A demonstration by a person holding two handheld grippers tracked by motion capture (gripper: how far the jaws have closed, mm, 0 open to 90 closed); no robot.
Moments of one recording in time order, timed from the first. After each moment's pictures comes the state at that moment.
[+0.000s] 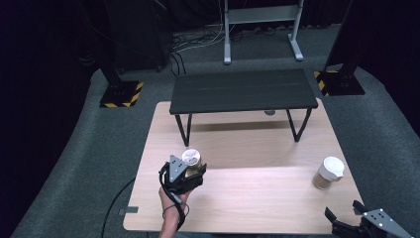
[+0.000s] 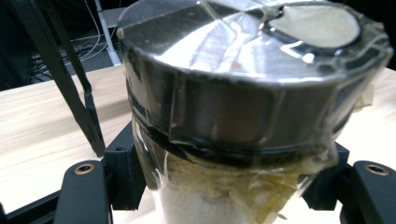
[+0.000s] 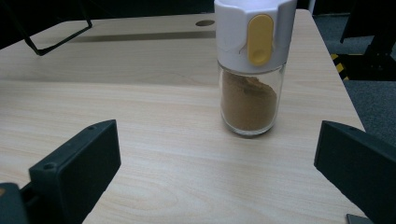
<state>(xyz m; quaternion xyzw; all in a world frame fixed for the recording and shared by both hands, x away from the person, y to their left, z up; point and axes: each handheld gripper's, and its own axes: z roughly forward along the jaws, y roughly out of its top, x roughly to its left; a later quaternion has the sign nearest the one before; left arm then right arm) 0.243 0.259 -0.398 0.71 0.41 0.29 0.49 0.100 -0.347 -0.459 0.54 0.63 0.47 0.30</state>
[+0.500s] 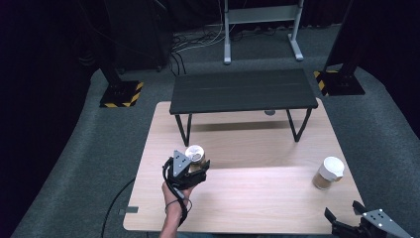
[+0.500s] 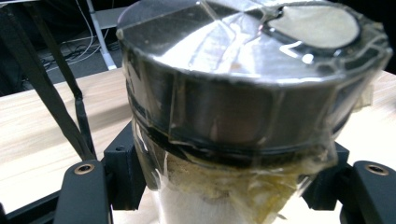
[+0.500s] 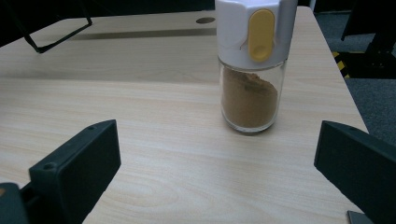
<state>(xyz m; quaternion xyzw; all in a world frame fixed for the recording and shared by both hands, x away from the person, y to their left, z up) 0.254 0.252 -0.392 0.72 0.40 0.28 0.49 0.100 -0.347 -0.459 0.54 0.63 0.47 0.30</state>
